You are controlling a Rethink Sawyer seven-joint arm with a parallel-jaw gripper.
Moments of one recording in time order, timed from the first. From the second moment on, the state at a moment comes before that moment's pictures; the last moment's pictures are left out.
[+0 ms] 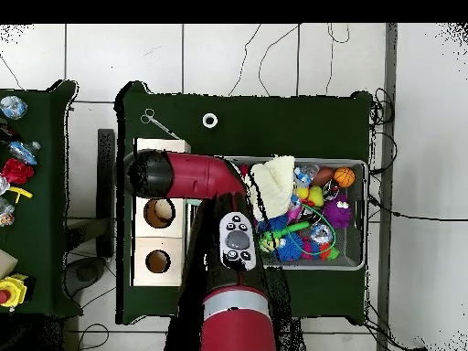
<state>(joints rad) -0.01 -0.52 0.04 1.44 0.14 0.54 1.49</state>
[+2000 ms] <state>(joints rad) -0.01 -0.71 0.06 1.46 0.14 0.86 1.49</state>
